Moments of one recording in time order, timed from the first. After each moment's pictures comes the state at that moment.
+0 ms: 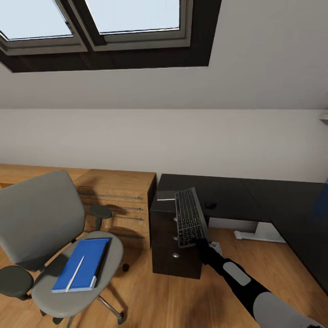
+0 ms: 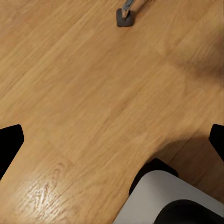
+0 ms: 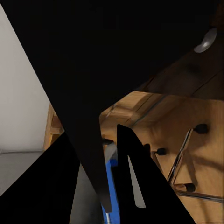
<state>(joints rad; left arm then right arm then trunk) 0.04 0.18 0.03 -0.02 0.66 -0.52 -0.18 -0.65 -0.09 0.49 -0.43 -1.59 0.20 0.33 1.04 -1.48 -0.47</state>
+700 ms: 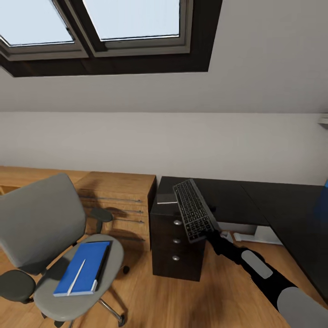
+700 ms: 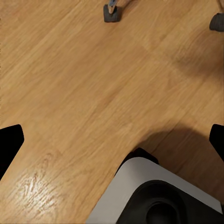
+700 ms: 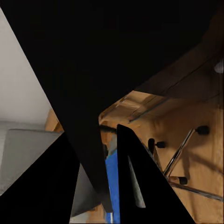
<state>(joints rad) 0.04 0.14 0.03 -0.02 0.66 -0.51 -0.19 -0.65 -0.26 0.49 -0.62 -1.55 0.39 0.31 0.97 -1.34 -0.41</state>
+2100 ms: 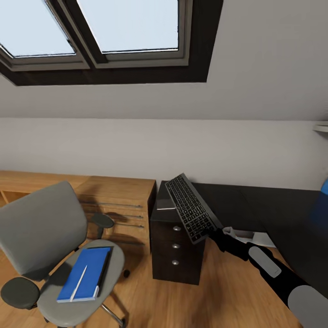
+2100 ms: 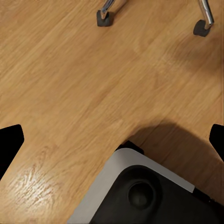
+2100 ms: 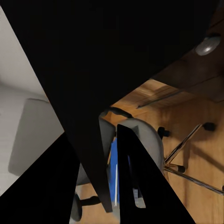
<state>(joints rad) 0.04 0.12 0.03 -0.03 0.67 -0.51 -0.19 -0.65 -0.33 0.47 -0.69 -1.40 0.50 0.42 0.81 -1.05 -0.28</state>
